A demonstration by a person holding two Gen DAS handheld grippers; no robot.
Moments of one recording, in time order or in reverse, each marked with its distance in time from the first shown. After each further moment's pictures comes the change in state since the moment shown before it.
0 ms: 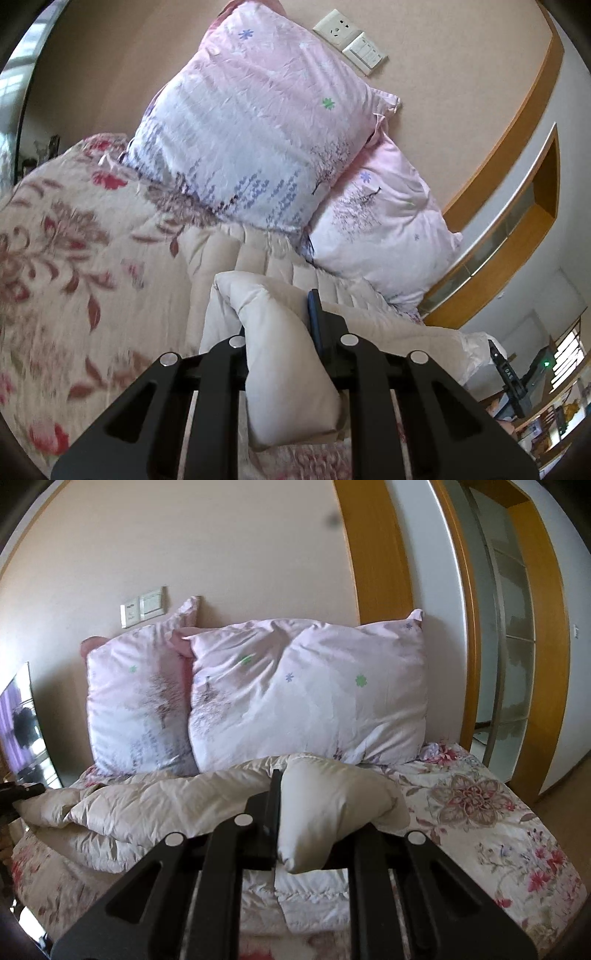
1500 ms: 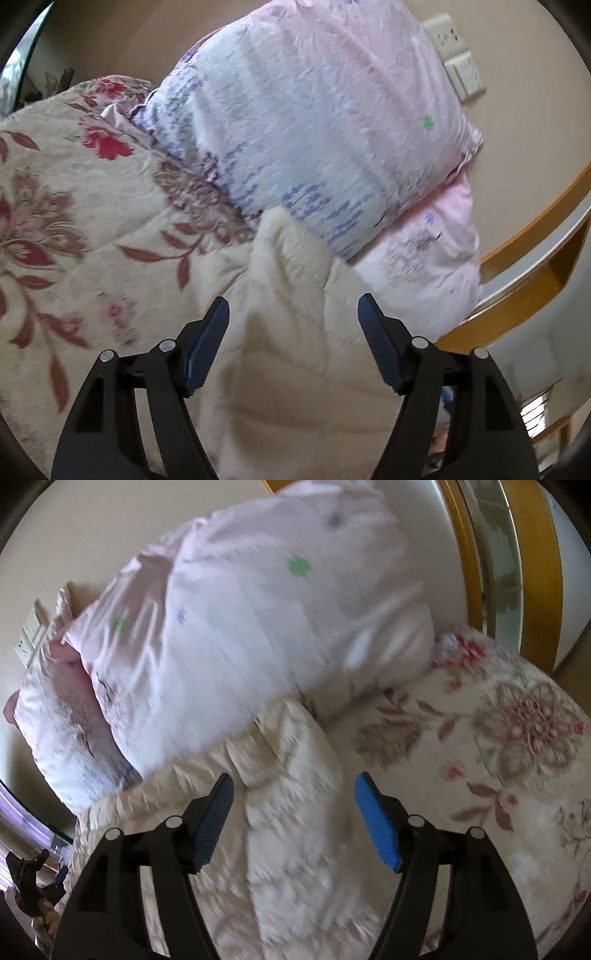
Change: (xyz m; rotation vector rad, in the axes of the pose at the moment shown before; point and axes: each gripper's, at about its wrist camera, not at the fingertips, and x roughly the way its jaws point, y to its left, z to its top) left arm 0.091 0.076 0.046 -0.244 0.076 0.017; right arm 0.177 -0.071 -0.001 0.366 0.368 -0.016
